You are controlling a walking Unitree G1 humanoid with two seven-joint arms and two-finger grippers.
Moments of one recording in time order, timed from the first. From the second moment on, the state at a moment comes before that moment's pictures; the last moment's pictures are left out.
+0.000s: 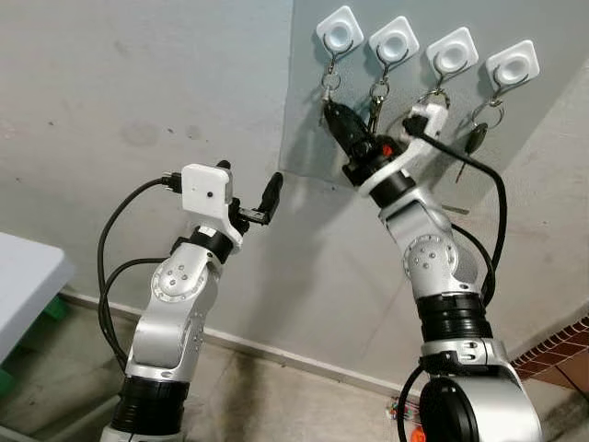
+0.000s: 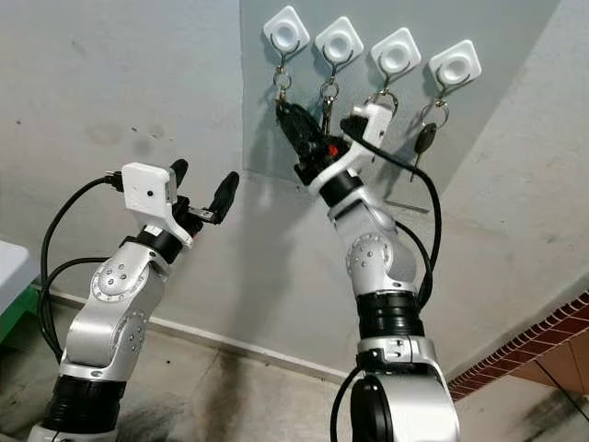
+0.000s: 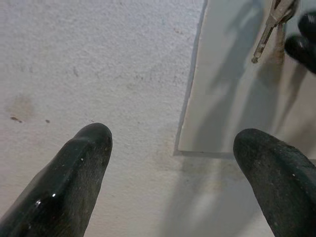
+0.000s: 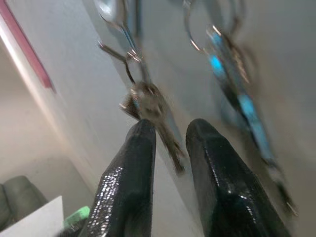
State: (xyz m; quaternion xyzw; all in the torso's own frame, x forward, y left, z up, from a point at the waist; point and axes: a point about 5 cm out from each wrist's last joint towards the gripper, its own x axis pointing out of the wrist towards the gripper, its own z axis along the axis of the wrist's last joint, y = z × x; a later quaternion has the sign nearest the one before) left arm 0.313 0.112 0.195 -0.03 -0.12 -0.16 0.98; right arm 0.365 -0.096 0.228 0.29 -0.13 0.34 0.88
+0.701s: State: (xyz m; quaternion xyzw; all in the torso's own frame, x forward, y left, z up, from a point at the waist) left arm 0.308 0.133 0.061 -0.05 0.09 -0.08 0.99; right arm 0.320 -0.128 0.068 0.22 0.07 0.21 0.95
